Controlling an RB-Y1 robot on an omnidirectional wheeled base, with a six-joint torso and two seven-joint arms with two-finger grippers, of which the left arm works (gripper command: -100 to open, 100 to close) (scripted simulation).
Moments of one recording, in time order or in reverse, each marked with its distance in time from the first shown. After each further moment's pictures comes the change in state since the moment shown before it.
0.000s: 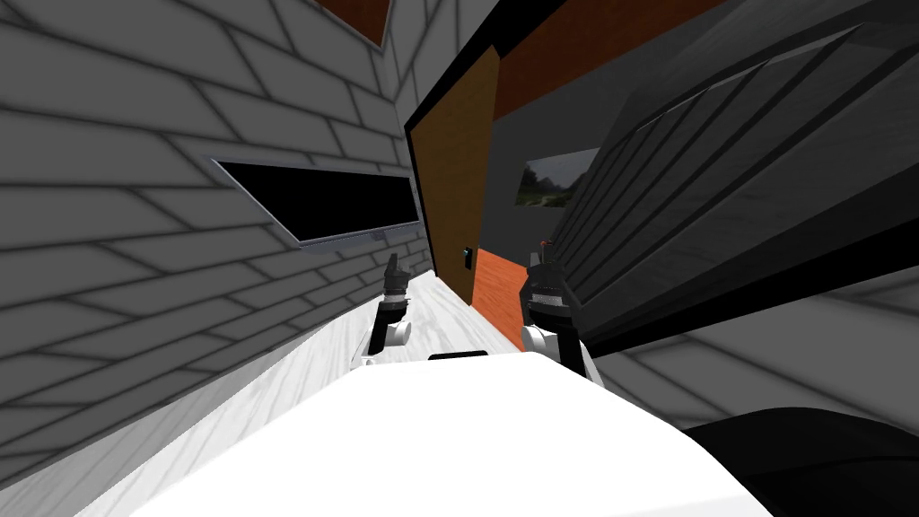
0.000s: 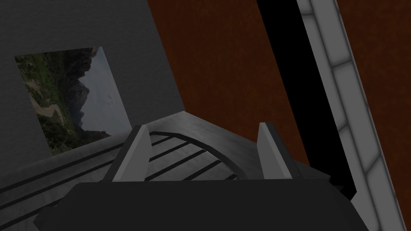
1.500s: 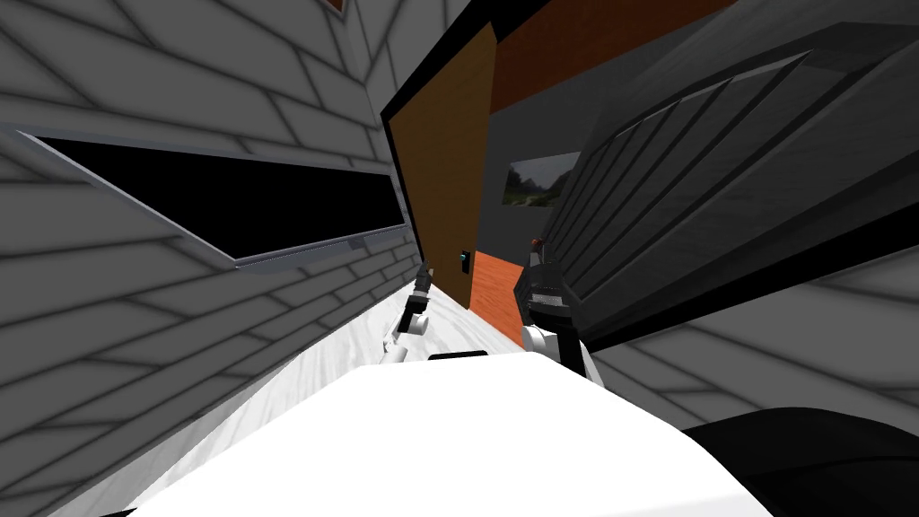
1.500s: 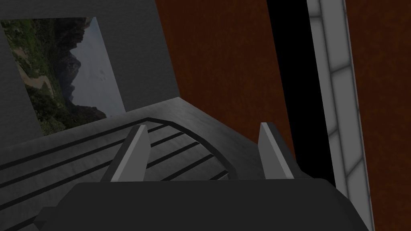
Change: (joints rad) arm -0.212 0.013 -0.109 0.390 0.049 0.043 0.006
